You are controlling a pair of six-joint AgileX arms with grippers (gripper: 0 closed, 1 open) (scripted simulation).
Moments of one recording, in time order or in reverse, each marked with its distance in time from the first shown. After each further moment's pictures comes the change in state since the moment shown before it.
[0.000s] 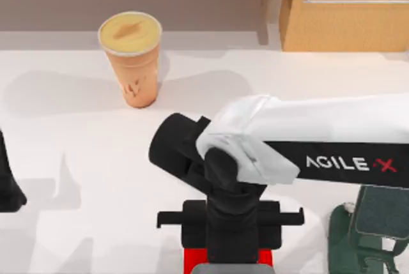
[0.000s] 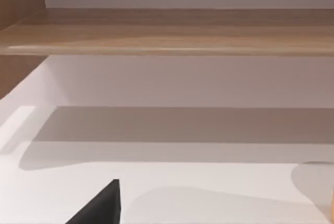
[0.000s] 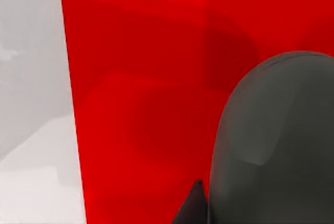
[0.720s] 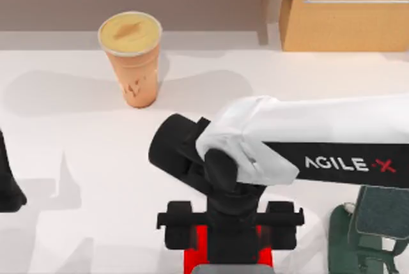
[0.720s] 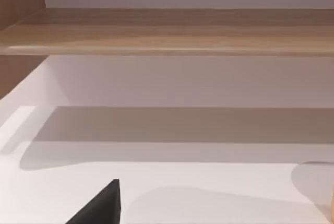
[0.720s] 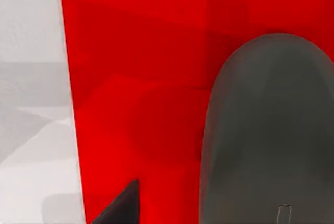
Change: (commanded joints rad) left arm 0.000 0.000 0.000 0.000 0.000 0.000; right arm 0.000 0.000 0.000 0.000 0.000 0.000
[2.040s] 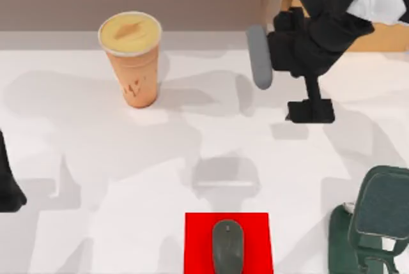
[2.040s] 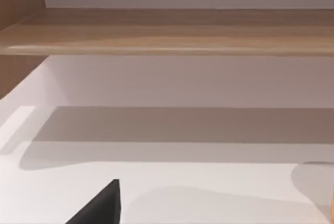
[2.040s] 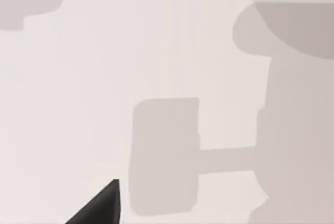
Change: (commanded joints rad) left arm 0.000 0.000 0.000 0.000 0.000 0.000; right arm -0.557 0.059 0.303 0.047 -0.097 0.922
